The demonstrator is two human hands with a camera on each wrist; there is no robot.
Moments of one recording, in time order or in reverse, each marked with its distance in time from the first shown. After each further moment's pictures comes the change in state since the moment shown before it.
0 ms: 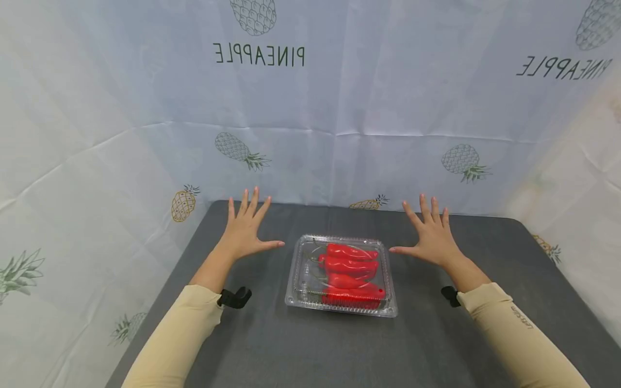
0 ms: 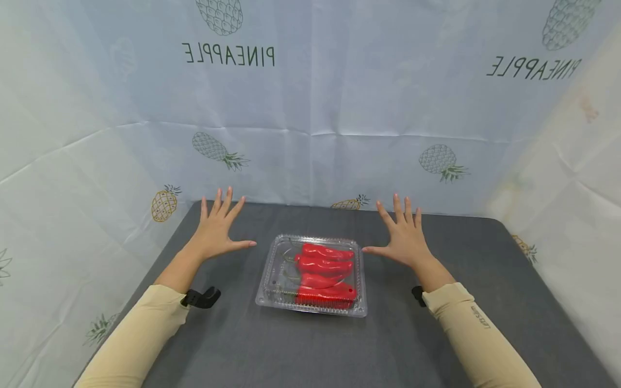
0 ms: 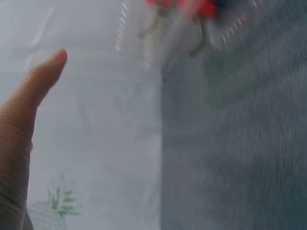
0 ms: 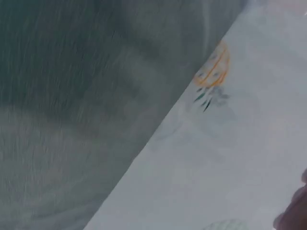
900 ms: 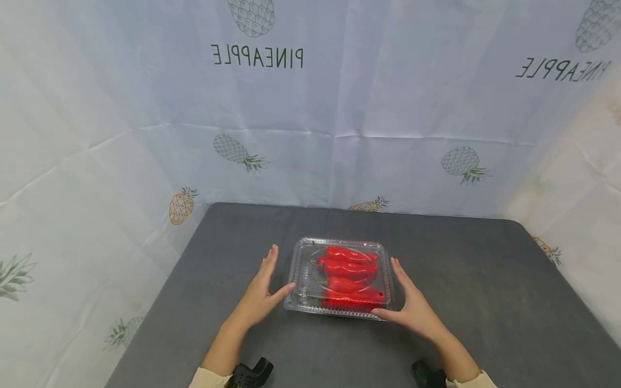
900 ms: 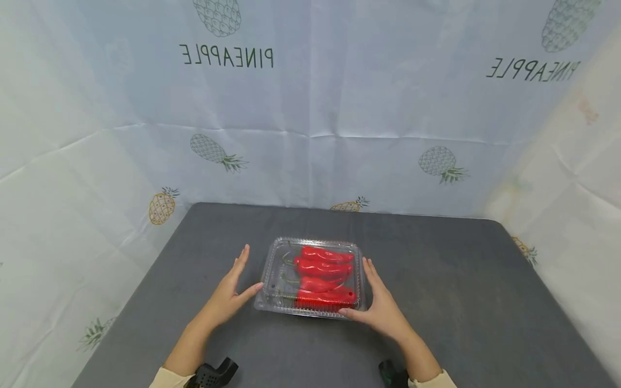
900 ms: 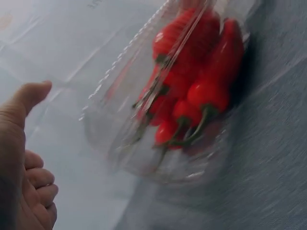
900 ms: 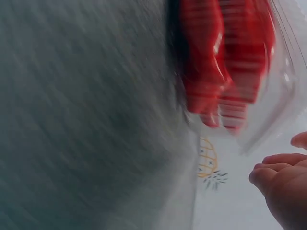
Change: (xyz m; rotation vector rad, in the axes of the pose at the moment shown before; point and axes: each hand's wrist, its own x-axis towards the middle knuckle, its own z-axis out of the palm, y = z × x) left_hand -0.086 0.080 0.043 -0.791 0.055 -0.114; right_hand -0.095 -0.084 0.043 0.691 -0.100 0.226
